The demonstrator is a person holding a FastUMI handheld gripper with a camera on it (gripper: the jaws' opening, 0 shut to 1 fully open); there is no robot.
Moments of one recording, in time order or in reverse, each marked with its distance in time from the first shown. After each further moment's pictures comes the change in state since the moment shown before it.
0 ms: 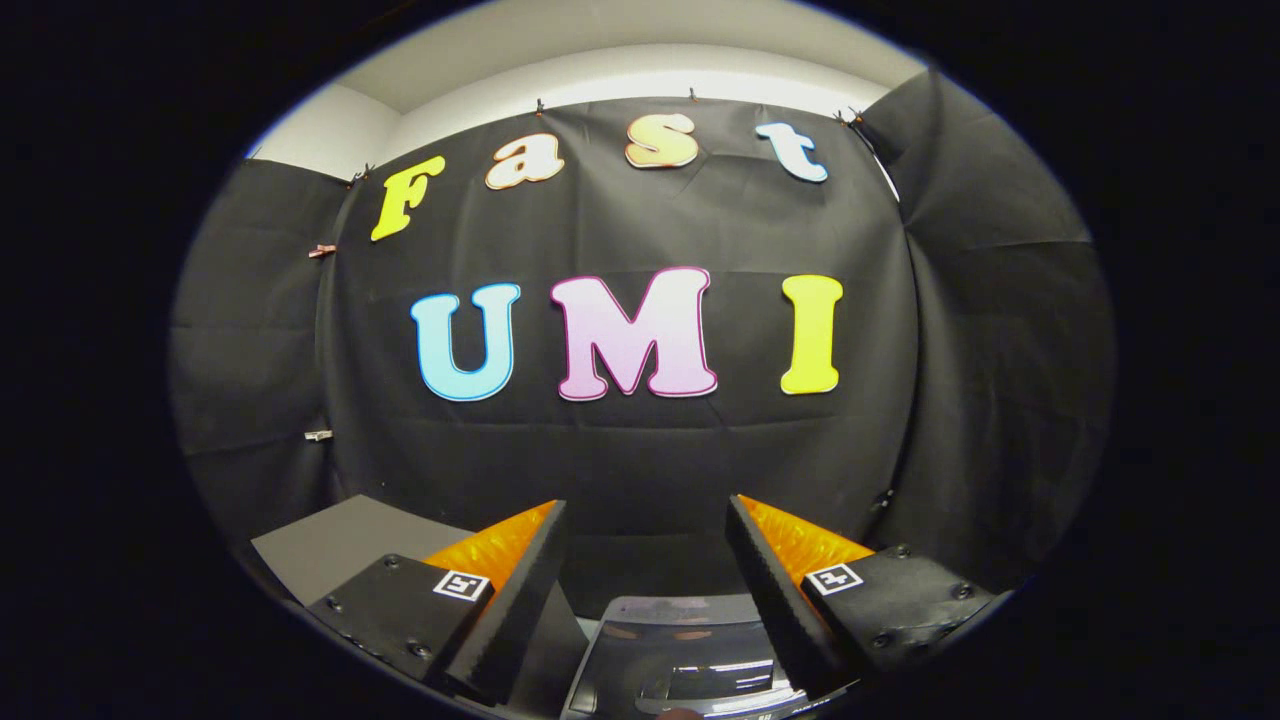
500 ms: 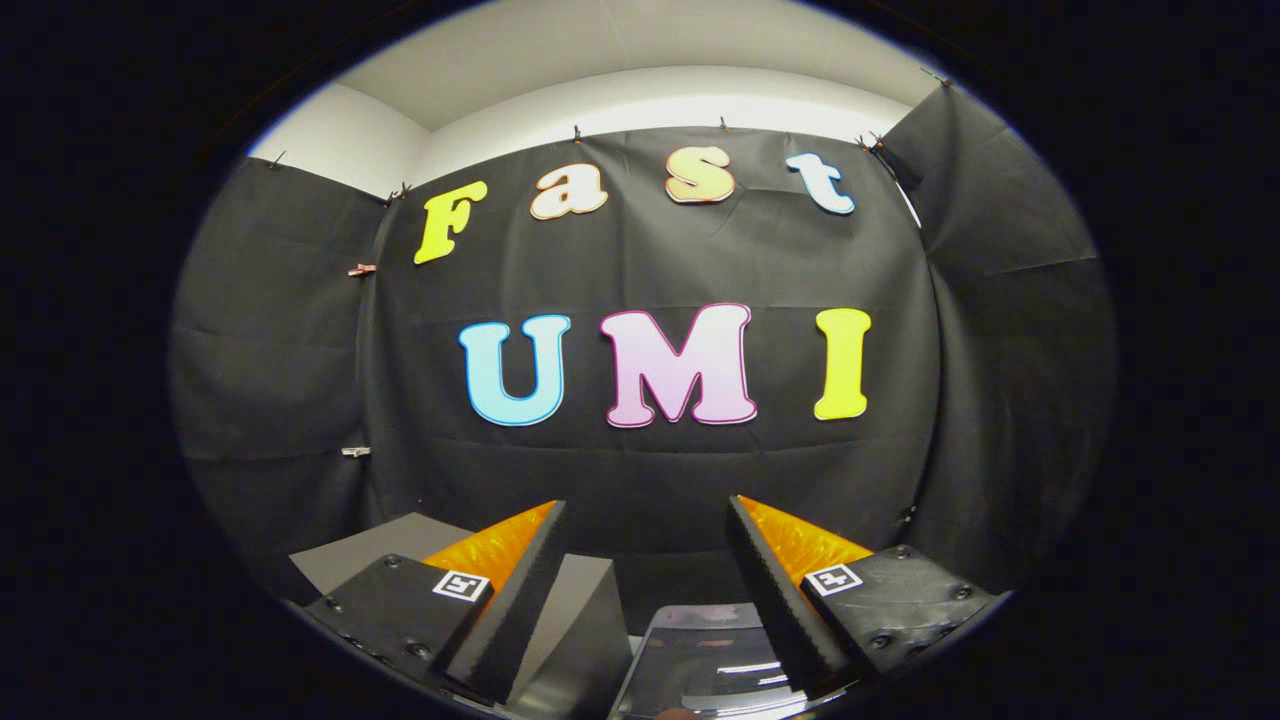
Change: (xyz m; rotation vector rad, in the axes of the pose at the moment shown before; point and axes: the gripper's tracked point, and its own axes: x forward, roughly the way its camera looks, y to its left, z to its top) arm -0.042 0.069 0.017 0.007 -0.055 0.103
